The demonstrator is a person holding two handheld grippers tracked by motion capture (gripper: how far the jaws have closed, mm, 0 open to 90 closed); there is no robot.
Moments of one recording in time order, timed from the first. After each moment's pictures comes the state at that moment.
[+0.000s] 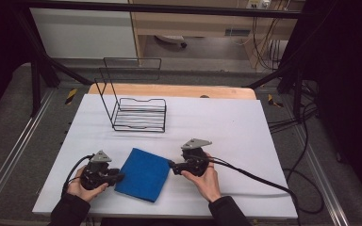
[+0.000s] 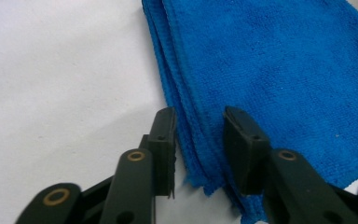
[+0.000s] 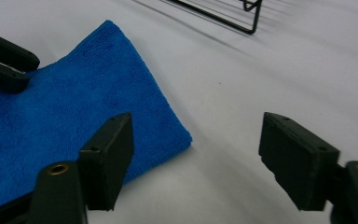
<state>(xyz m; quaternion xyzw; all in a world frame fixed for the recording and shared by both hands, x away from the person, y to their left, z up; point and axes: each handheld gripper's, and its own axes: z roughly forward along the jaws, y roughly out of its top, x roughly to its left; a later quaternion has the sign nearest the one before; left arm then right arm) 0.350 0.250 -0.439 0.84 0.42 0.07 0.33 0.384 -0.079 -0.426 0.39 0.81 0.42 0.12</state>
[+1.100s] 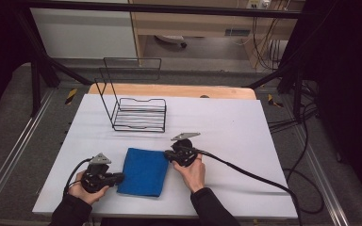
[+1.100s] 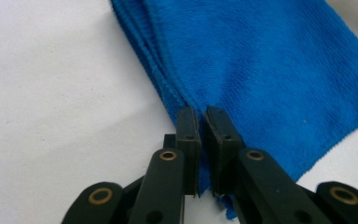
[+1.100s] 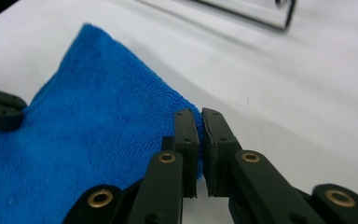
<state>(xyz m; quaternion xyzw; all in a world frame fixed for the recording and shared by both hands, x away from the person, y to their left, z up) 0.339 0.246 -0.437 0.83 0.44 0.06 0.35 0.413 -0.049 -0.432 0.41 0.81 0.41 0.06</state>
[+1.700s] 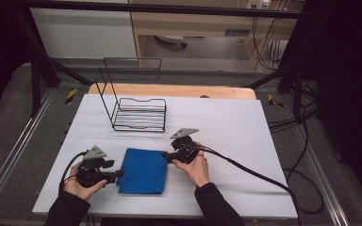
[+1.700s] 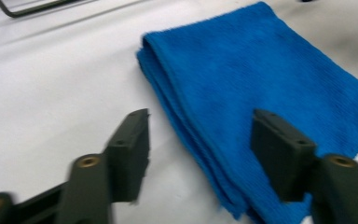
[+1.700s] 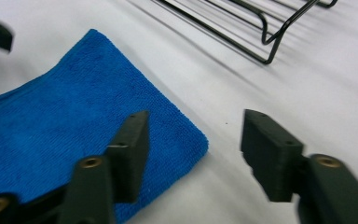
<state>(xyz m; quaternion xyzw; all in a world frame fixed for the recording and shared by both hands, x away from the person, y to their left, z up) 0.348 0.254 -0.417 0.82 0.43 0.11 0.37 0.418 -0.052 -0.418 0.36 0.84 0.40 0.11</state>
